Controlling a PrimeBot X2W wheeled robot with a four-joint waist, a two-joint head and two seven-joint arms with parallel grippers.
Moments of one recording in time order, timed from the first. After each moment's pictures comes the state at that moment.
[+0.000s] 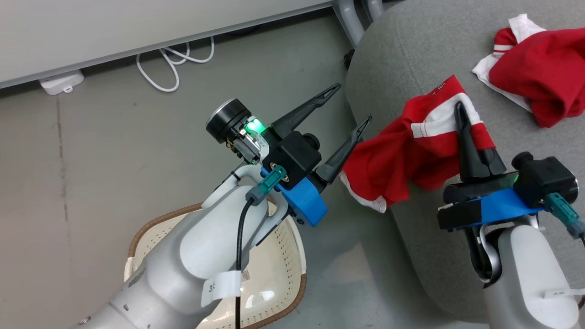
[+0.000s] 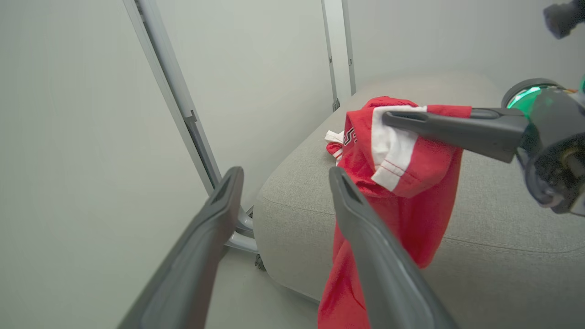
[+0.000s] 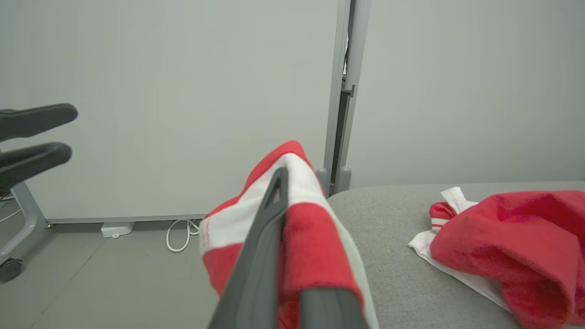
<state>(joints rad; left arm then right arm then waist) -0.81 0.11 -0.83 0.50 -0.27 -0.13 -0.26 -0.41 -0.05 0.00 0.24 0.07 0.13 -0.26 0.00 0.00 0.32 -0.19</state>
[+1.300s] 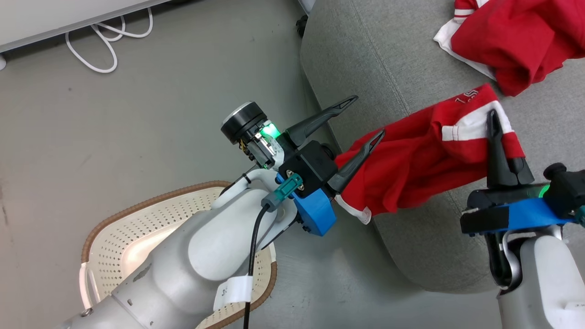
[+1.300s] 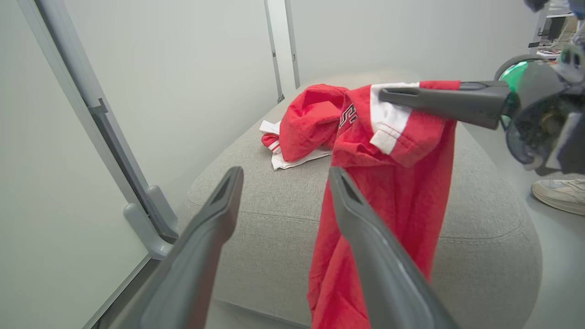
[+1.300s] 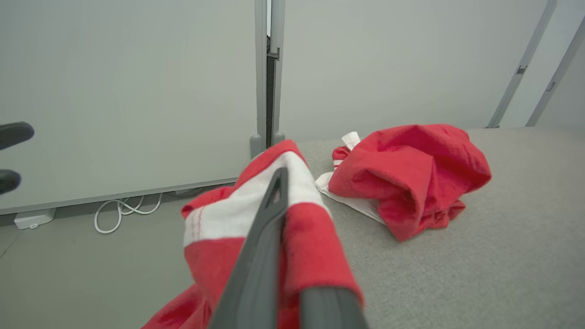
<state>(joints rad) -0.85 0.13 -0.95 0.51 -0.31 -0.12 -0.26 -0.34 -0.05 -0.10 0.19 0.09 0.13 -0.26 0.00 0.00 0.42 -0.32</state>
